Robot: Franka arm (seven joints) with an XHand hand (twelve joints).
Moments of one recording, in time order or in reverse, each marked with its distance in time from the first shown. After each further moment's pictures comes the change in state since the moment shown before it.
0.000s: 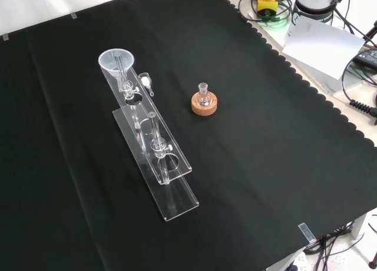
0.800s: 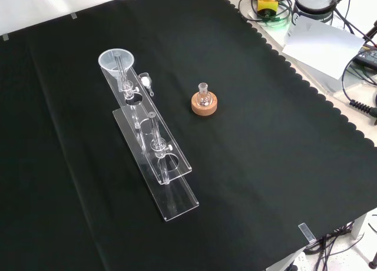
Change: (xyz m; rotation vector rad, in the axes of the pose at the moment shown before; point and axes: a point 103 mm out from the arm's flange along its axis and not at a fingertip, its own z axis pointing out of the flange) arm 0.003 0.006 0.004 0.001 -0.010 0.025
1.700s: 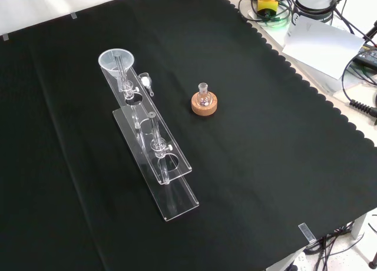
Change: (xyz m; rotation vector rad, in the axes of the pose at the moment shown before) arm -0.004 0.091 0.066 0.105 0.046 0.007
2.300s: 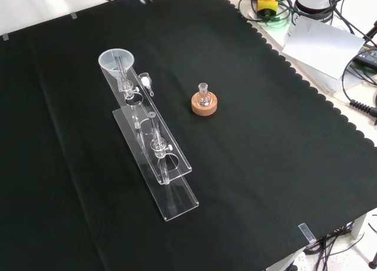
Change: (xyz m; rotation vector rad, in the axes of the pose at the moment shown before) arm -0.019 0.095 0.044 0.073 0.003 -0.029
